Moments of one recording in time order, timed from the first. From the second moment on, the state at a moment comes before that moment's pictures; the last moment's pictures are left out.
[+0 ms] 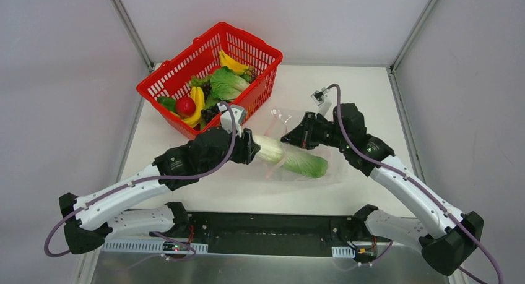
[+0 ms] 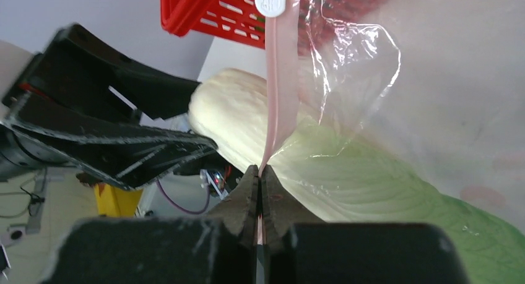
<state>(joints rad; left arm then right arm) -1.03 0.92 0.97 -0.47 -0.35 -0.45 0.66 1.03 0.96 -0.32 -0.44 0.69</state>
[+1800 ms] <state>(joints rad) -1.11 1.08 1.01 -0.39 -0.10 -0.56 0.66 0.89 0.78 -0.10 -0.35 0.79</state>
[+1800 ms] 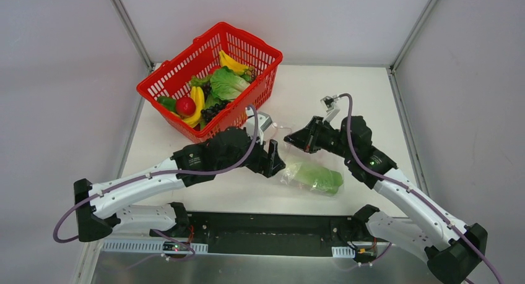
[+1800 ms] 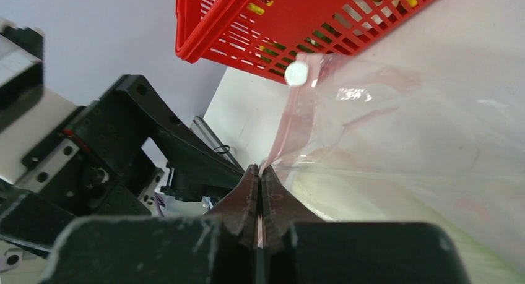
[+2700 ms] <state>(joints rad) -1.04 1.22 1.07 -0.42 -0.32 -0.44 0.66 0.82 0.77 -0.14 -0.41 0.69</state>
